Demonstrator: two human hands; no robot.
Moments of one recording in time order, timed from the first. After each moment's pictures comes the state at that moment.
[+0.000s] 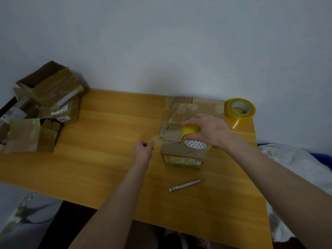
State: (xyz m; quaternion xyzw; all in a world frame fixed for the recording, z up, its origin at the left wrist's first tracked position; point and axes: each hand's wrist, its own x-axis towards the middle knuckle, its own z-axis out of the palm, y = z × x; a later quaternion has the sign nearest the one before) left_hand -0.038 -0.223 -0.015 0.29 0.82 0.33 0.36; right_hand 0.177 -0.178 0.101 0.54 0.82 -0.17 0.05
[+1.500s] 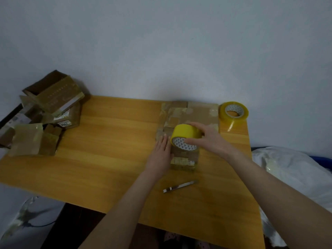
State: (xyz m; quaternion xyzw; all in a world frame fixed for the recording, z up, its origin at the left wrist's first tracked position) left_hand 0.023 -0.244 -0.004 0.74 0.65 -0.01 0.15; right_hand 0.217 -0.199 0.067 0.52 0.69 -0.45 -0.20
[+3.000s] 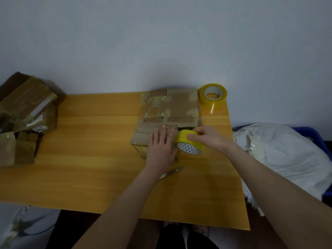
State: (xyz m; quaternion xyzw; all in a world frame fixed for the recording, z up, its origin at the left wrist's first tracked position) left_hand 0.091 -0.254 -0.012 0.79 0.62 -0.03 0.05; right_hand 0.290 -0.209 0.008 0.59 0.60 -0.52 -0.16
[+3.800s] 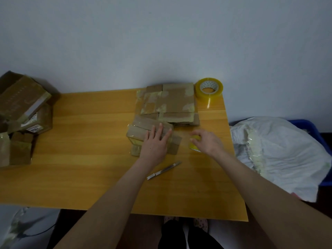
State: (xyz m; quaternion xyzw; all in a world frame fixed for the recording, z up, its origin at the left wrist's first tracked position) left_hand 0.078 -0.244 -0.024 0.80 0.58 -0.13 0.04; right_hand 0.283 -0.237 -0.020 0.69 0.63 -0.35 -0.08
